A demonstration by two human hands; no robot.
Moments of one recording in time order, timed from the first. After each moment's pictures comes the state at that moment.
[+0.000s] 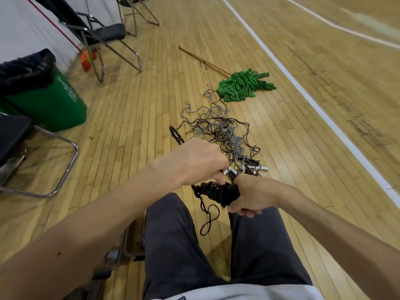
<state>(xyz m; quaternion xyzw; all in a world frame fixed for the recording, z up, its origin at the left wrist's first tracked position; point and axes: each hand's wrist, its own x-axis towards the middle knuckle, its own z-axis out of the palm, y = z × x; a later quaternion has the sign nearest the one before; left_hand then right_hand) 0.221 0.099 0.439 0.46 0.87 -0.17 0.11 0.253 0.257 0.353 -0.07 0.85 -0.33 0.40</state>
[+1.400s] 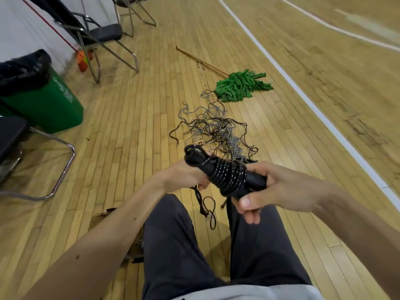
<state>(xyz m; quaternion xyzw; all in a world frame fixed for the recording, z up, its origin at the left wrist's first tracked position) 0.225 0.062 0.390 0.23 0.77 0.50 0.33 0.283 0.289 0.407 -0.21 0.62 -0.66 0.37</state>
